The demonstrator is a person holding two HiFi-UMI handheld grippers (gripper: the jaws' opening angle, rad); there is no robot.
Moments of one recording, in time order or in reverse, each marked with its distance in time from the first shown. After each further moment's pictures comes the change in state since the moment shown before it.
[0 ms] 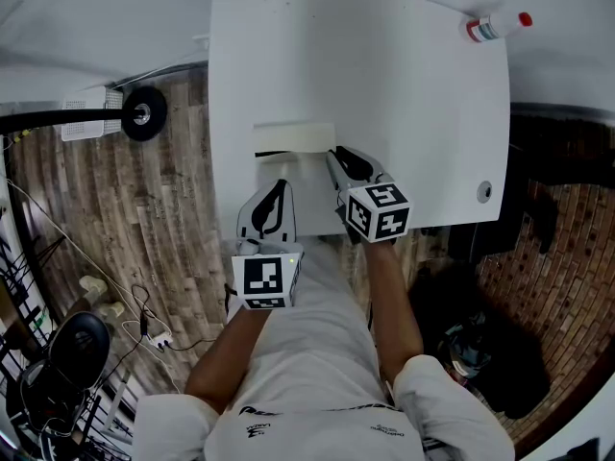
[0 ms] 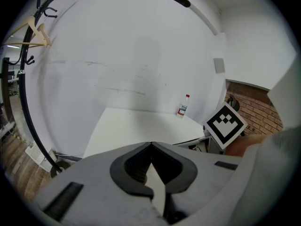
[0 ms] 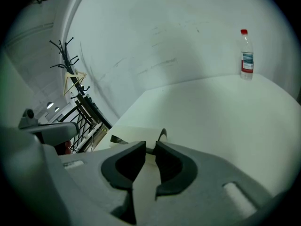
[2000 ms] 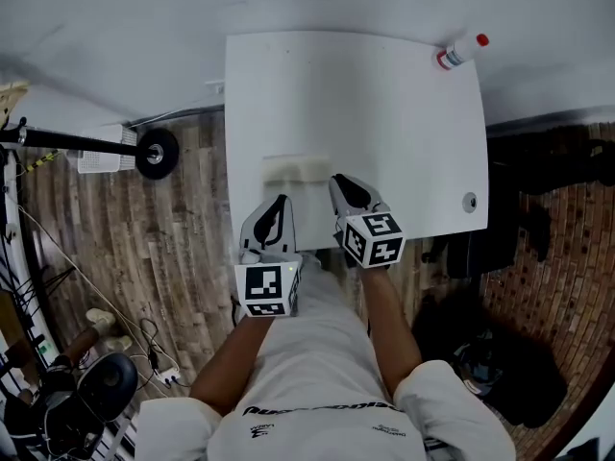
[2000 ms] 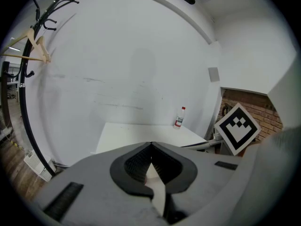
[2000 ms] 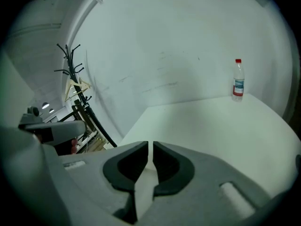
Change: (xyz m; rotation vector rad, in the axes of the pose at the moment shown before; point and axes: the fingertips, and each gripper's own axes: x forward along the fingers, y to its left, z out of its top) left arm -0.051 -0.008 0.056 0.026 -0.094 -0.031; right arm -0.067 0.048 0.039 -0.021 -0.145 -0.068
